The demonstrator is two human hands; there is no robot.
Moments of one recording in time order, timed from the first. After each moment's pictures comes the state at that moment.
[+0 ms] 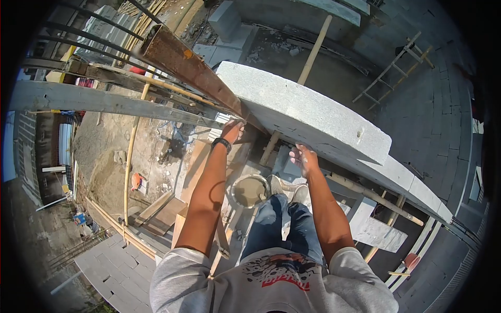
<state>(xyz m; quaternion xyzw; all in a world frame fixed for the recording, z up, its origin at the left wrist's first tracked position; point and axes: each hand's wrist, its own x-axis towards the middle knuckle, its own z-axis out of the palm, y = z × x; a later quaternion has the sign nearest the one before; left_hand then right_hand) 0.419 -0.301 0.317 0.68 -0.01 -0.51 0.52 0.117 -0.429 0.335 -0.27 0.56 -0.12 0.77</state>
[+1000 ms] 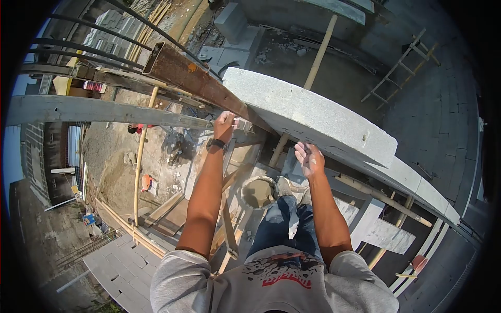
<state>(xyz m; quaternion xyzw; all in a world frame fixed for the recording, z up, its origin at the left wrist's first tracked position) 0.451 -0.298 0.382 0.75 -0.15 -0.32 0.56 0.137 -0.422 0.365 -0.12 0.51 -0.26 0.81</state>
